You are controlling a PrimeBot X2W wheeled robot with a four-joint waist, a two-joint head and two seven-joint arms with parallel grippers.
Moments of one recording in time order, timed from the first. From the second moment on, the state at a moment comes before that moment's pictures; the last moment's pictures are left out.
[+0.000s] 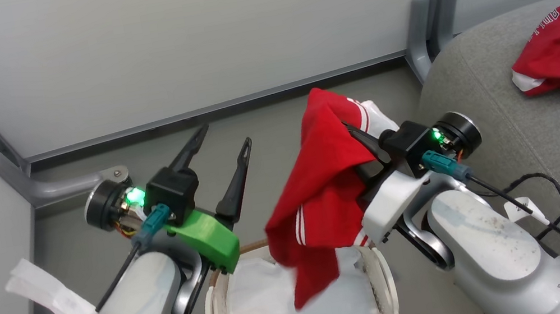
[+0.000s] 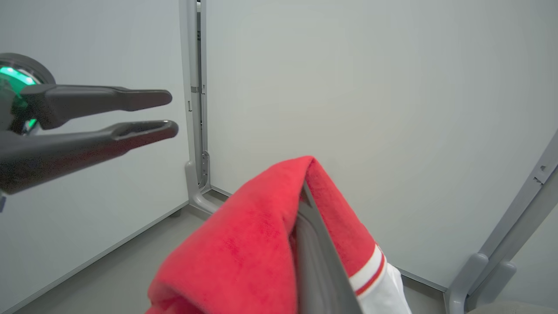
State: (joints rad) left arm -0.60 0.28 -0.75 0.43 -0.44 -0.06 -0.23; right arm -0.56 -0.05 0.49 0.47 0.19 0.13 -0.26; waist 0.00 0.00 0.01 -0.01
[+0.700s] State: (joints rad) left arm -0.37 0.19 -0.74 0.41 -0.48 -0.07 -0.26; right arm -0.48 -0.10 0.32 0.40 0.13 0.13 -0.26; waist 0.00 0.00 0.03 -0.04
